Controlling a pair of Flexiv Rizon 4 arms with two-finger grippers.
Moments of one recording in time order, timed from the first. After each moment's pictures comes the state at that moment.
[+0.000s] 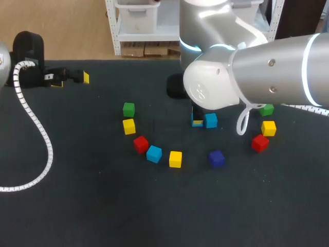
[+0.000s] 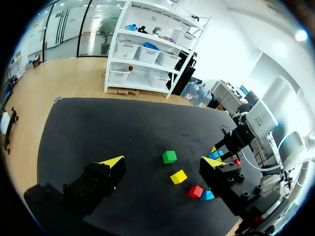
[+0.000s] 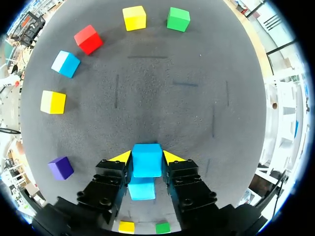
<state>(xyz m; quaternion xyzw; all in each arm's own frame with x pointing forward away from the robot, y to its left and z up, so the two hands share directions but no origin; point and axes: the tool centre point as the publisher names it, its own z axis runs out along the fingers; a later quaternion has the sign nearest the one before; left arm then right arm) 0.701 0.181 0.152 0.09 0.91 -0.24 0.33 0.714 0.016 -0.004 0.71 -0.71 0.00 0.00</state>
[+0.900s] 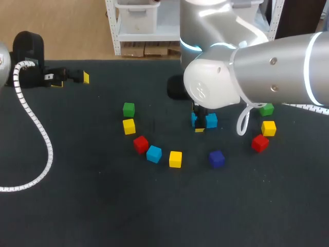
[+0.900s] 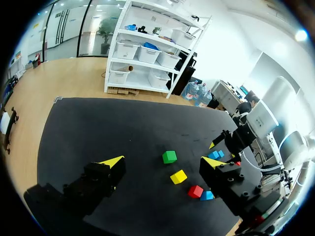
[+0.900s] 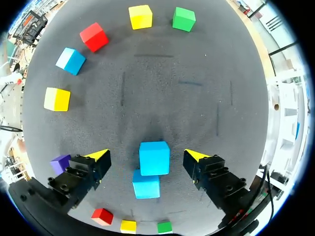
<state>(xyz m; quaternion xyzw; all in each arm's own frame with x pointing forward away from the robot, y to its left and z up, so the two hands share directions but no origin) 0.701 0.181 0.152 0.09 0.91 -0.24 0.33 0.709 0.014 -0.003 0.71 -0.70 0.00 0.01</state>
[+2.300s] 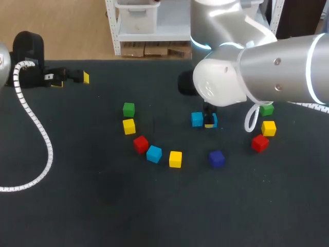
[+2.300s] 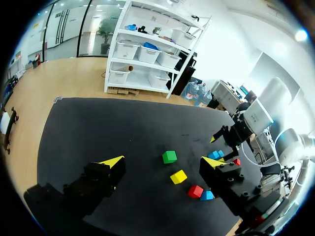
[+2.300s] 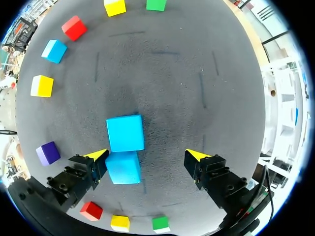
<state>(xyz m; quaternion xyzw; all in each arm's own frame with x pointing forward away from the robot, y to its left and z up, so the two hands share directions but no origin) 0.701 0.181 0.152 0.09 0.91 -0.24 0.33 0.733 -0.018 -0.010 0.68 -0.73 0.02 0.01</state>
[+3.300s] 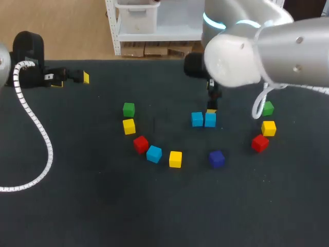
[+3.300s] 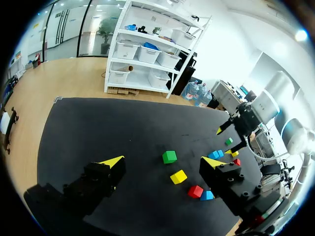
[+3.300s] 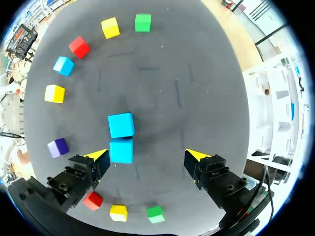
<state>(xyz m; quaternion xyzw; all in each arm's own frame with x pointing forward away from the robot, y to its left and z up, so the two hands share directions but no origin) 0.701 0.181 0.152 0.09 0.91 -0.24 0.33 0.745 -0.024 0.039 0.67 -0.74 -0.01 -0.03</state>
